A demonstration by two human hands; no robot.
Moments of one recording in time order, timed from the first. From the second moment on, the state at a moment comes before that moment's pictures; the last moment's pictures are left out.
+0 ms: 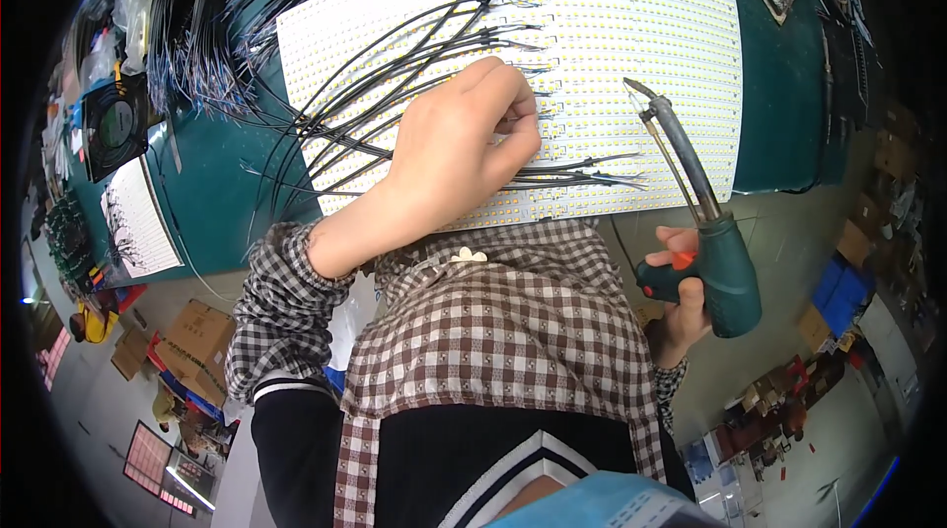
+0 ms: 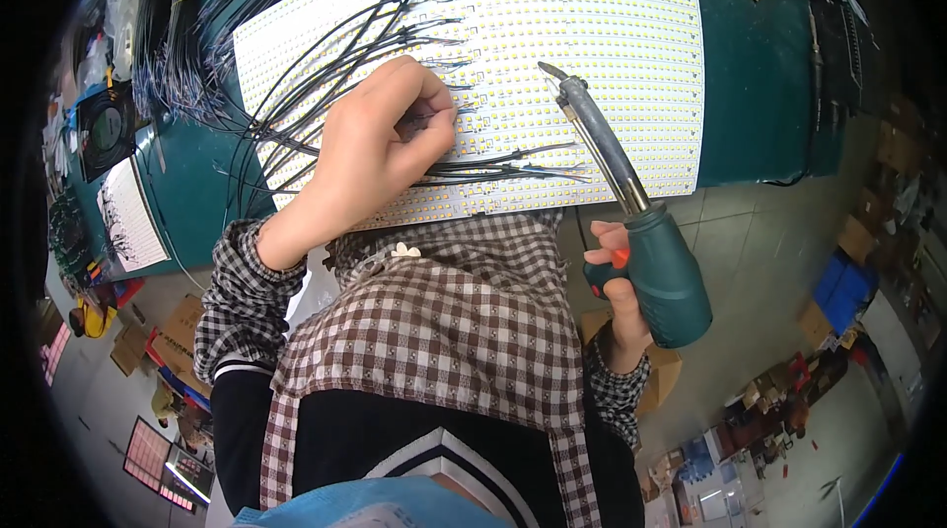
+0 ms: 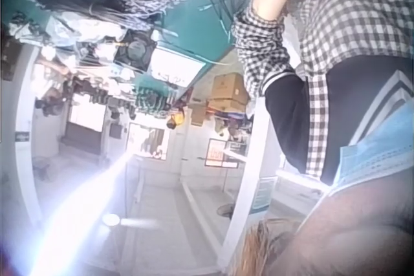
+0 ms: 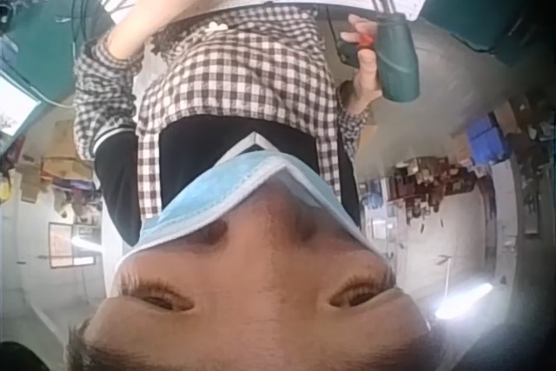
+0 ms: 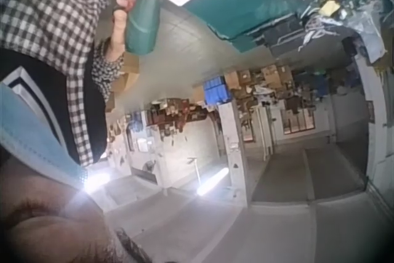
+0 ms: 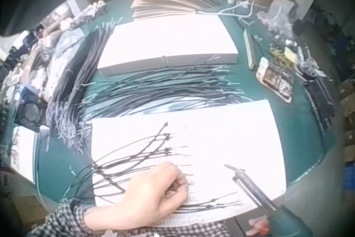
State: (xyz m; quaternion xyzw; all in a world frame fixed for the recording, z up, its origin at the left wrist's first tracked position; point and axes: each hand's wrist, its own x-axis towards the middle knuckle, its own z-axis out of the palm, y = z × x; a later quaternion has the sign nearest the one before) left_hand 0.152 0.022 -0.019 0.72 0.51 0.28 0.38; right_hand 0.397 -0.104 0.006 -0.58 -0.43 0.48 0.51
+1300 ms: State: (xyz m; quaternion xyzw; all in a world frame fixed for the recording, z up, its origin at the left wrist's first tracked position) left_hand 0.154 0.020 -0.026 0.76 0.49 0.29 0.32; right_hand 0.387 -0.115 0.009 -0.60 -0.46 0.47 0.45
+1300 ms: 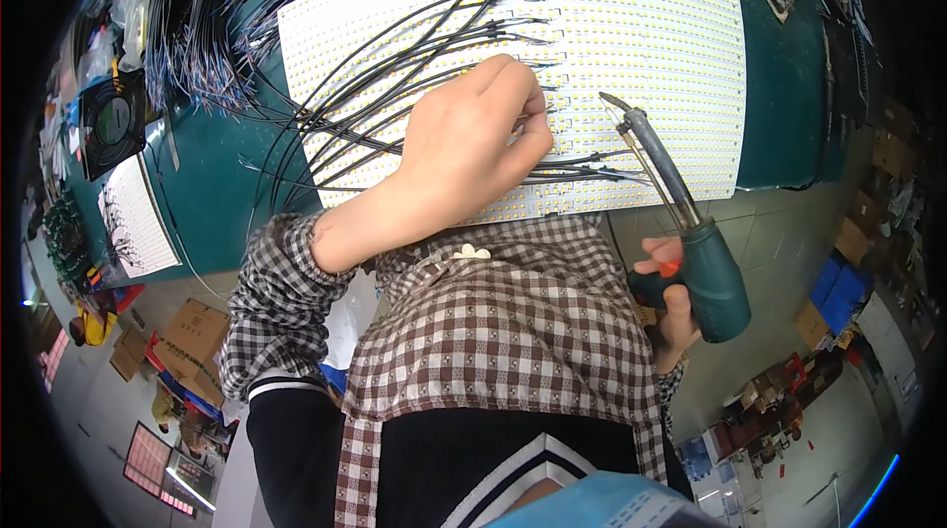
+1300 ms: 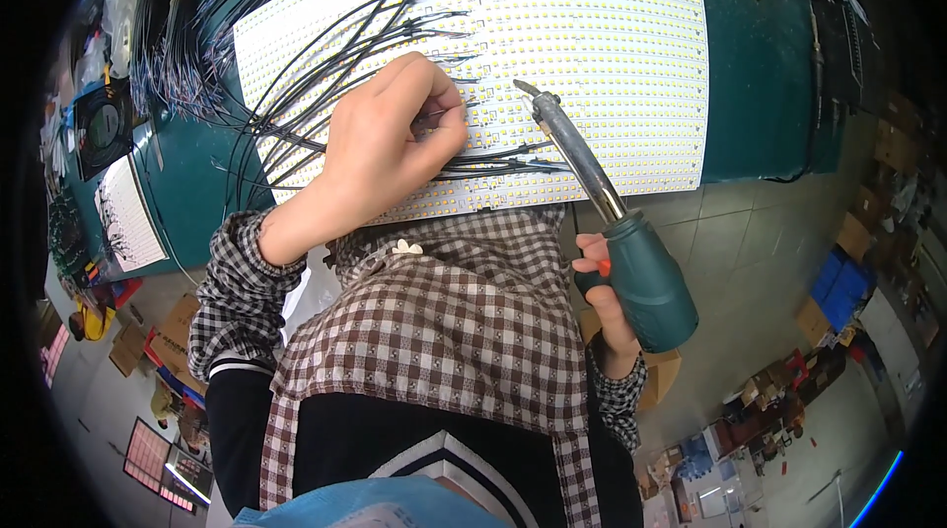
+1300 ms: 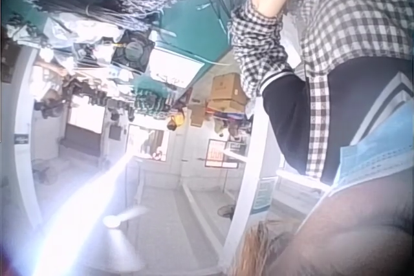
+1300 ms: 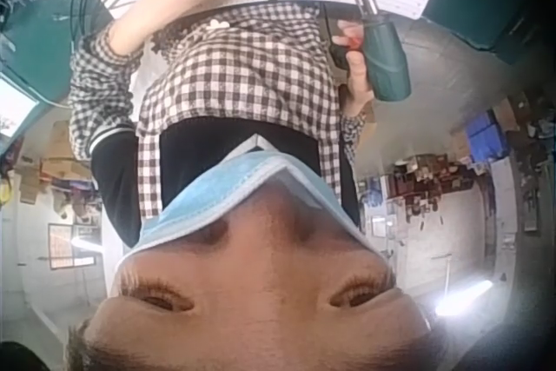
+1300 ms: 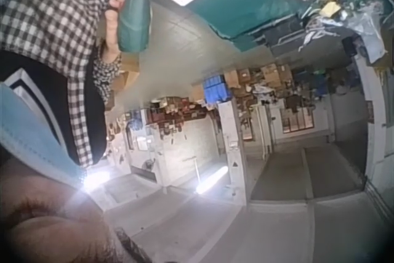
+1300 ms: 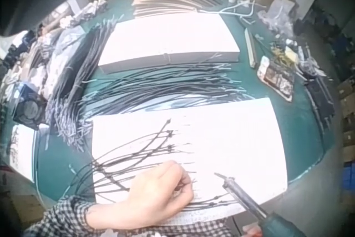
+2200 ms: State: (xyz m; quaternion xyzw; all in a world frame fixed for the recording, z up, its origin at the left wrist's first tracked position) left_hand 0.137 0.028 -0.001 0.52 0.54 0.23 0.62; right_hand 0.386 -0.113 0.010 -0.58 -0.47 0.48 0.47
